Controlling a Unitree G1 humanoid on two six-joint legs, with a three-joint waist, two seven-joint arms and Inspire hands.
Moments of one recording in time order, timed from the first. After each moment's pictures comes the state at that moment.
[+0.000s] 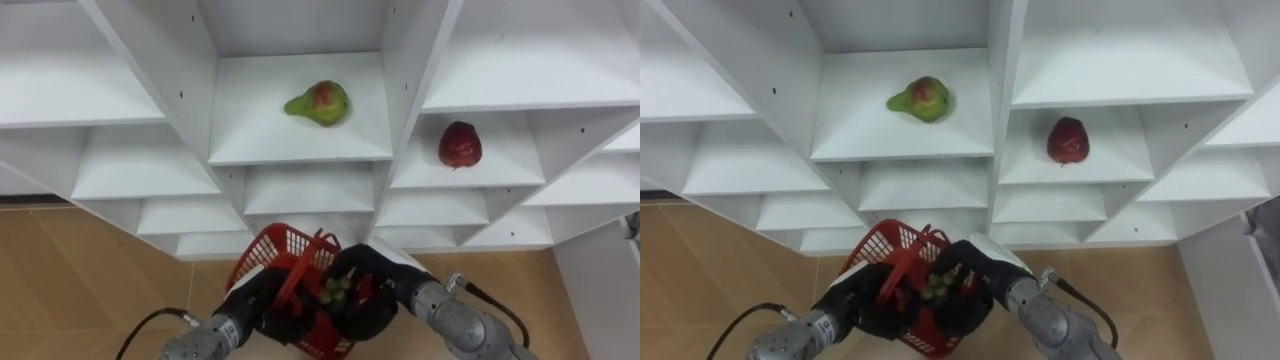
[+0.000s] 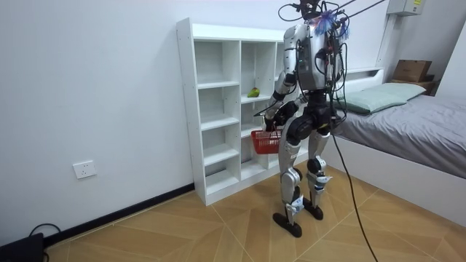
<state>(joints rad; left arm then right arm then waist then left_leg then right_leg) -0.06 0.23 -0.35 0.77 -0.05 -0.20 -0.26 -0.10 -0.26 0.43 0.54 -0.43 -0.16 0.20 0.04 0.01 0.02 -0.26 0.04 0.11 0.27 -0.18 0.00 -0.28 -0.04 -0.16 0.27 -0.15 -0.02</state>
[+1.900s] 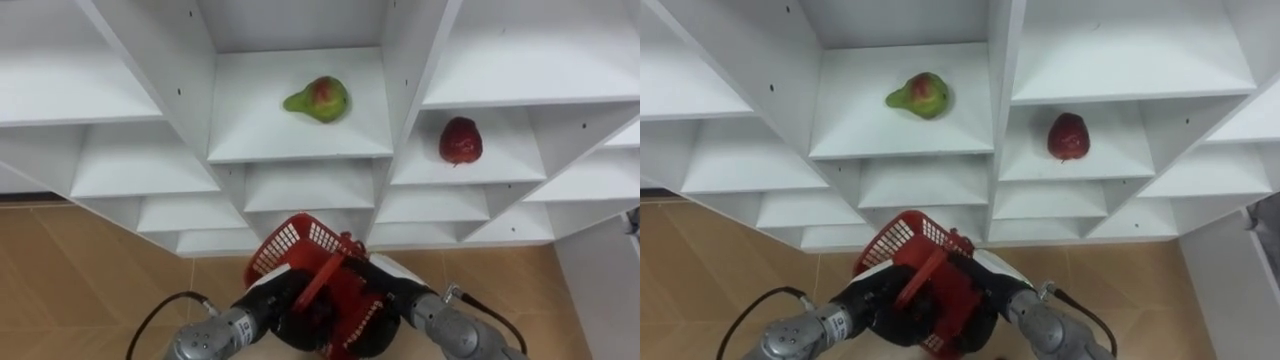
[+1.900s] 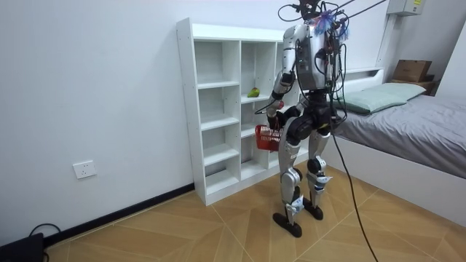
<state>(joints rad) -0.09 0.26 -0.47 0.71 -0.05 -0.20 -0.34 -0.14 -0.26 0.49 0.73 -0.39 -0.18 0.15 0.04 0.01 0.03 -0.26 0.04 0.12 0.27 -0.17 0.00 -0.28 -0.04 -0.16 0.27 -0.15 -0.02</state>
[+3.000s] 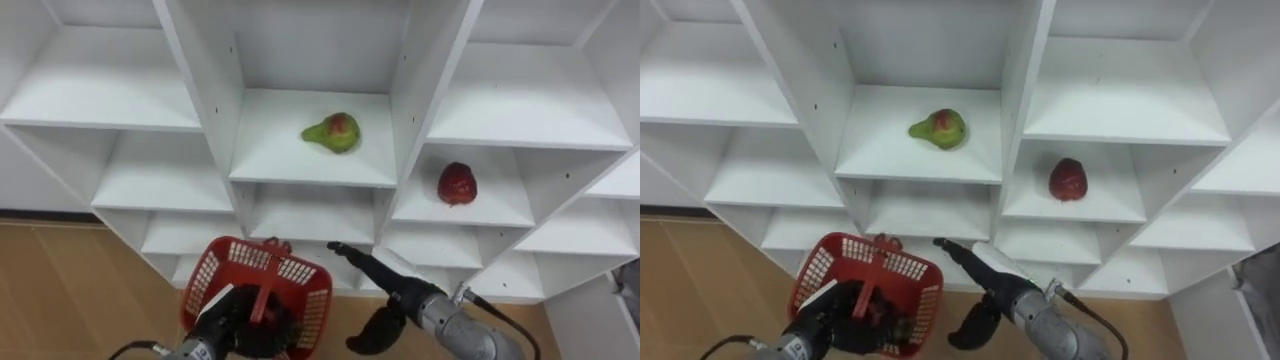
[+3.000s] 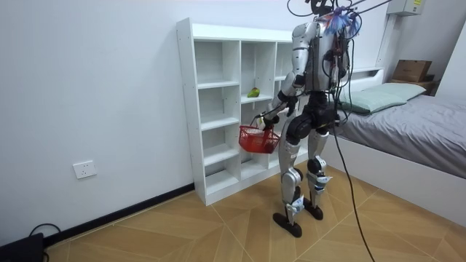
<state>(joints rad) 0.07 0.27 -0.27 0.75 -0.13 -0.20 -0.24 -0.01 -0.35 0.46 0.39 -0.39 -0.18 0.16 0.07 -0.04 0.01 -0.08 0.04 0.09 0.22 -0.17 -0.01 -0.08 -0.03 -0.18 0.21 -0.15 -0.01</state>
